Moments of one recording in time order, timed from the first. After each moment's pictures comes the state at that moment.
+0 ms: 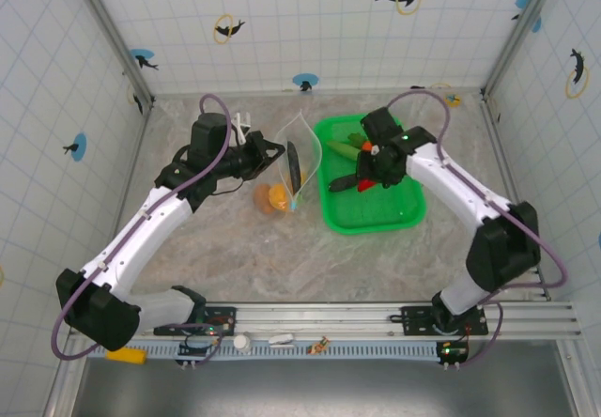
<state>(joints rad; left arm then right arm) -0.49 1.22 1.14 -0.41 0.43 -0.99 0.54 1.52 1.38 -0.92 0.02 0.56</state>
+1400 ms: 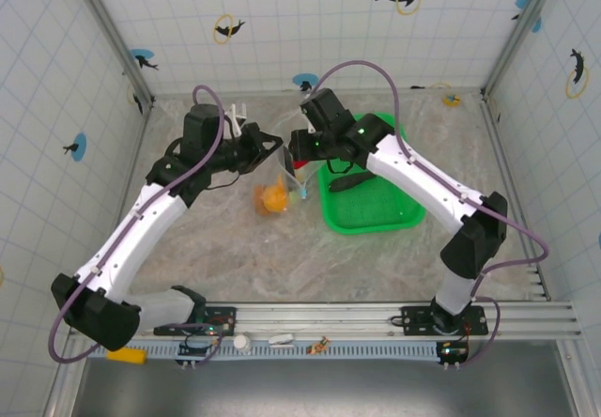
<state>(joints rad) -0.48 1.22 1.25 -0.50 0.43 -0.99 0.82 1.76 1.79 -0.86 0.03 0.53</state>
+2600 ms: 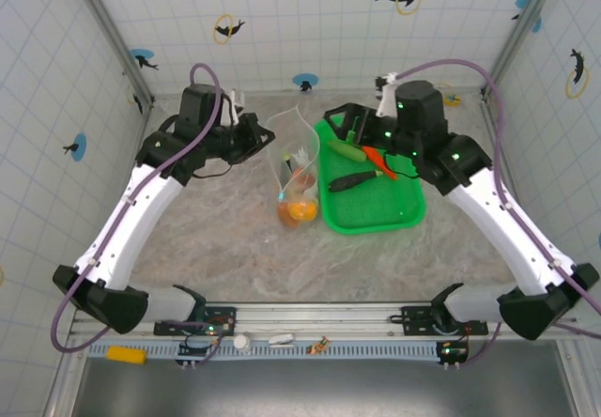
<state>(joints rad) -0.48 1.34 1.56 -0.88 0.35 -0.81 0.61 1.27 1.48 -0.59 -0.19 0.67</state>
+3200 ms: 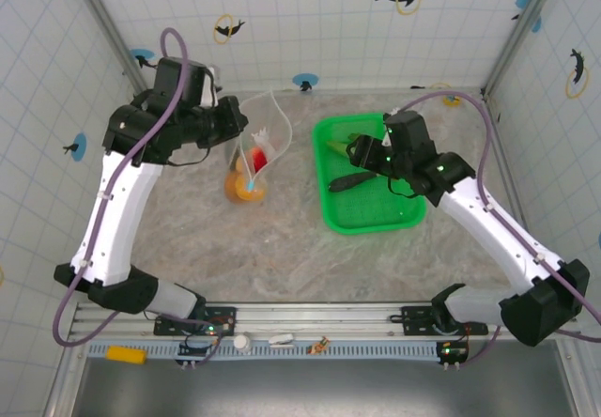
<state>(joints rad) -0.48 1.45 1.99 -1.28 0.16 -0.63 0.56 1.26 1.21 -0.64 -0.03 0.71</state>
